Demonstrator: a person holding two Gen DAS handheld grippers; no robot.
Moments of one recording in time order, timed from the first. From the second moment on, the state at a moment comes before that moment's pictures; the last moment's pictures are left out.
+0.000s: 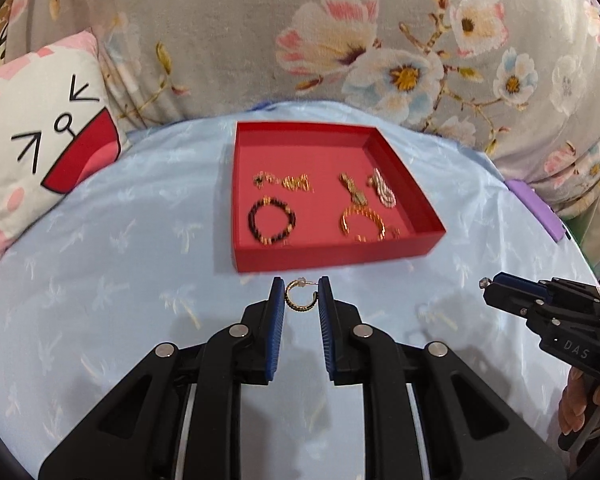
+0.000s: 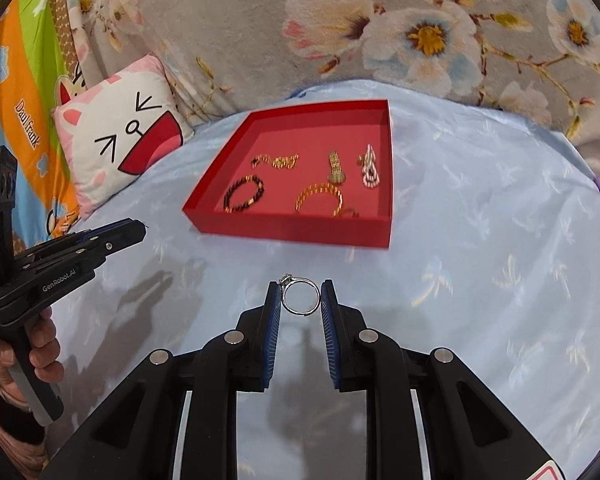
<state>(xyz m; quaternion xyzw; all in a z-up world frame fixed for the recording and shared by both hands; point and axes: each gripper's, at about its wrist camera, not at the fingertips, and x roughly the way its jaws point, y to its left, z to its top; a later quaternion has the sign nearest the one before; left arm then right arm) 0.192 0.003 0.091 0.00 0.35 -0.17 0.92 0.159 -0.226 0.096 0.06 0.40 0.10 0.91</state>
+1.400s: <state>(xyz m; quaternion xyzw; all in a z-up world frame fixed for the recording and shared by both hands) 0.365 -0.055 0.066 0.00 0.35 -0.15 0.93 0.342 -0.238 0.062 0.08 0.40 0.06 0.91</state>
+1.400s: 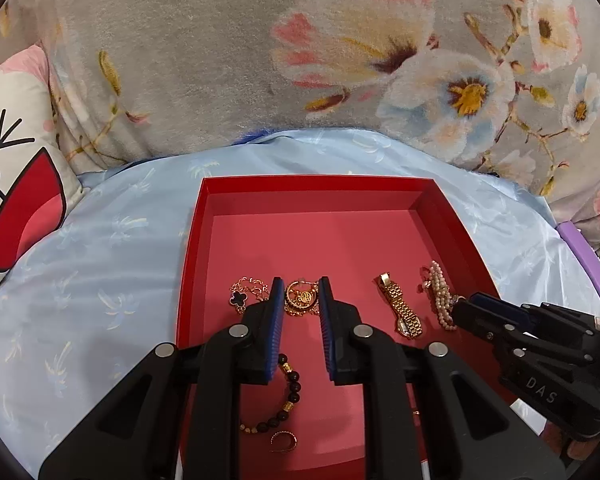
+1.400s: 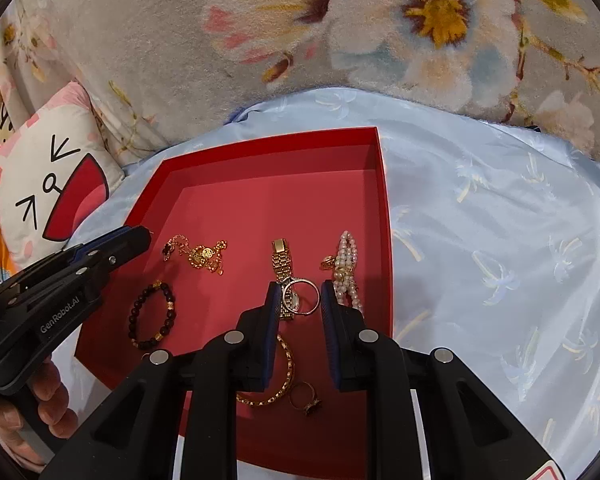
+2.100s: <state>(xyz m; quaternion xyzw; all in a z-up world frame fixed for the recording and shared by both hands) 0.369 -0.058 0.052 0.02 0.35 -0.13 0.93 0.347 -0.235 0.054 0.08 0.40 0.06 0.91</state>
